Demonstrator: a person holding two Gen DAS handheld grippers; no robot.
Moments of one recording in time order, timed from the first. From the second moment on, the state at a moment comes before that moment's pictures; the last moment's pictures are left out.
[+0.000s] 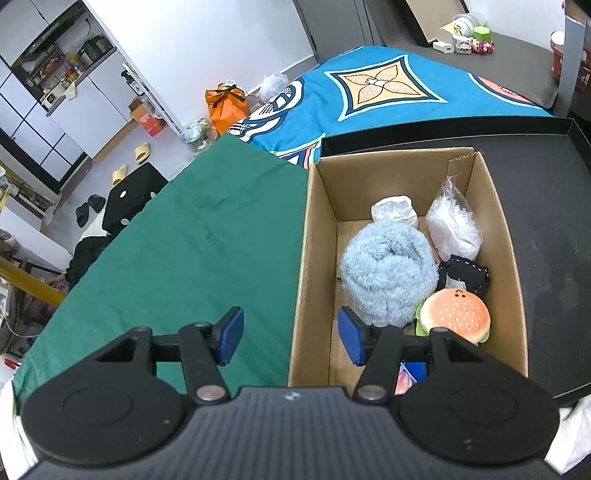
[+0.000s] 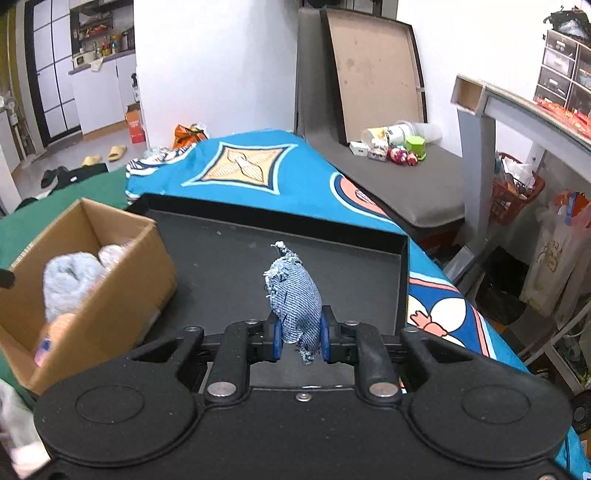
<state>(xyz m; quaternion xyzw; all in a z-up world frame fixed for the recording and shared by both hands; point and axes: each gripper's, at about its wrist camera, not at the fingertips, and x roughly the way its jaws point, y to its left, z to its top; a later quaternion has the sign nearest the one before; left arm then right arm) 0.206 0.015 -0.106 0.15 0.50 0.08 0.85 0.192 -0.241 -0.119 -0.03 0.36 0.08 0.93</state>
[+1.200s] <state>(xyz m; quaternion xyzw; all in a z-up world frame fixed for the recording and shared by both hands) 0.203 0.054 -0.132 0.09 0.58 0.02 0.81 0.159 -0.090 -0.067 -0.04 0.35 0.21 0.91</state>
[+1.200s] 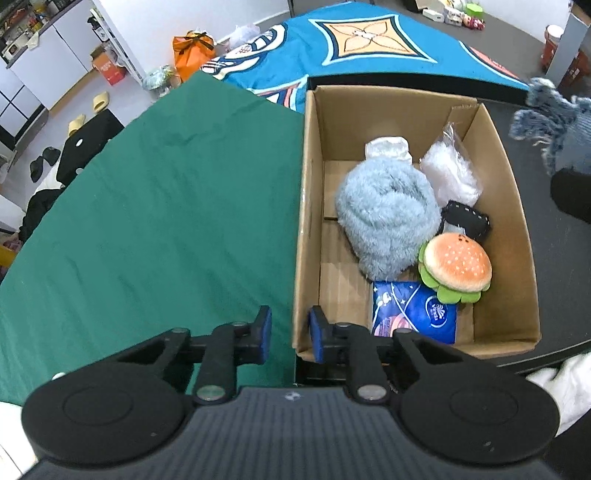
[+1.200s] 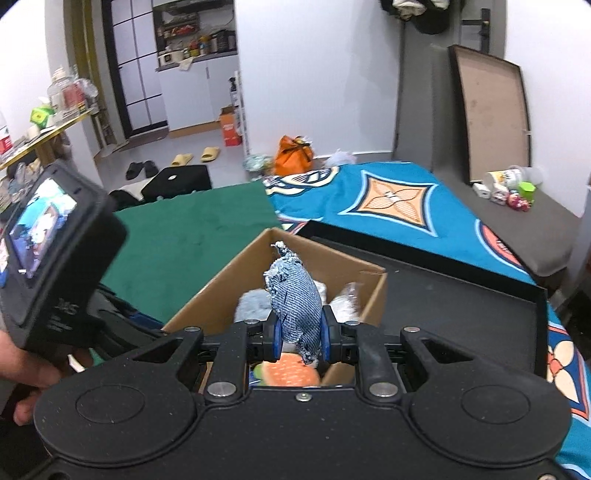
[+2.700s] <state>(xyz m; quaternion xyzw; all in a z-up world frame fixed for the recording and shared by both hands) 0.191 0.061 -0.095 0.05 0.53 0.03 0.85 0.143 -0.148 -0.064 0.06 0.38 0.18 0.91</state>
